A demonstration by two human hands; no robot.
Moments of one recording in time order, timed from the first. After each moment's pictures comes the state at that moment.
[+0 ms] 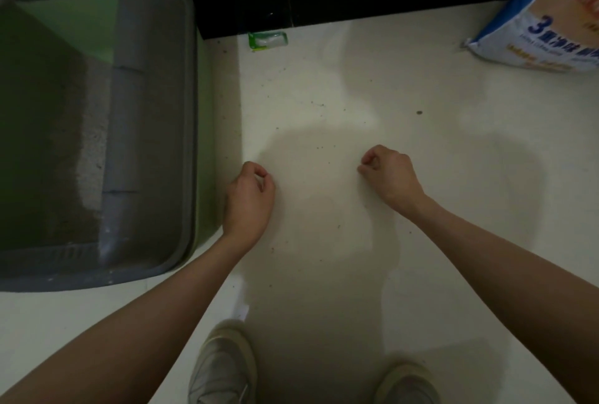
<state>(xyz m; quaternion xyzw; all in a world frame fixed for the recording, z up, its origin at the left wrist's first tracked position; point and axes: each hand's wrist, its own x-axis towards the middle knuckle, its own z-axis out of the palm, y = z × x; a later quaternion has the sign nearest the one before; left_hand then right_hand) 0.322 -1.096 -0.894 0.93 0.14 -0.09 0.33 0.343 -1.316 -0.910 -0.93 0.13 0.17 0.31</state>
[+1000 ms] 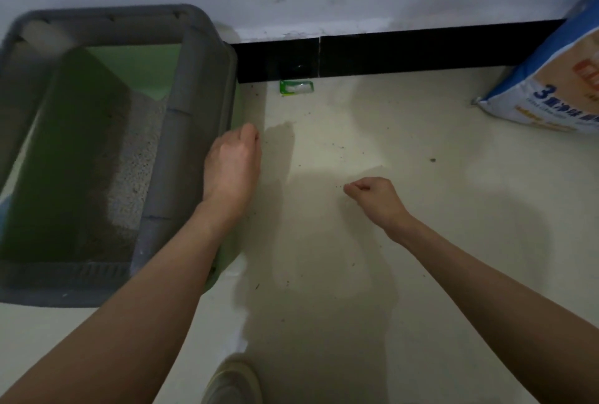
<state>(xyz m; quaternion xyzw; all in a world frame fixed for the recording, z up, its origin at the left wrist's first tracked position) 0.402 -1.048 -0.843 0.99 -0.03 0.09 0.14 0.367 -1.269 -0.883 -0.82 0.19 0.21 0.49</state>
